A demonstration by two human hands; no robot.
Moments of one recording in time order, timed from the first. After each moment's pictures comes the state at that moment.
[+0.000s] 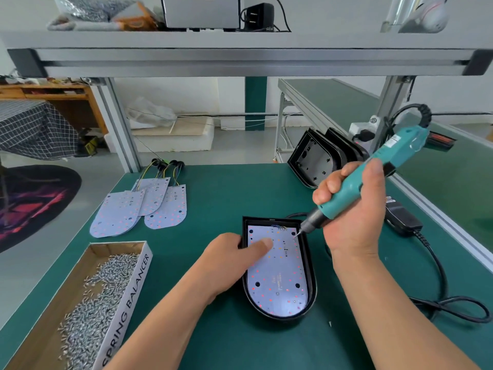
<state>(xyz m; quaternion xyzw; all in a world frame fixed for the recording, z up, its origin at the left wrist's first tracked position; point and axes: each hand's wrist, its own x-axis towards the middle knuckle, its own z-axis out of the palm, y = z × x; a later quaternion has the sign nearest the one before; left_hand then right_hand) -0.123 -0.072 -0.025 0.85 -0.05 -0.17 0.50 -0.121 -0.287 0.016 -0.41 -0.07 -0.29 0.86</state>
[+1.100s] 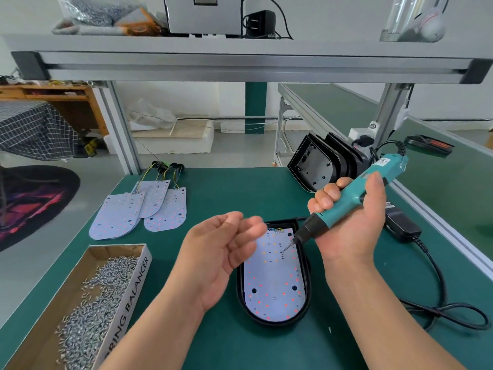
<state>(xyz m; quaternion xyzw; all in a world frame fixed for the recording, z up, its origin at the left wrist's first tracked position) -0.135 -0.068 0.003 0.47 0.03 -0.14 0.87 -0.119 -0.282 0.007 -0.30 -0.03 -0.23 0.93</state>
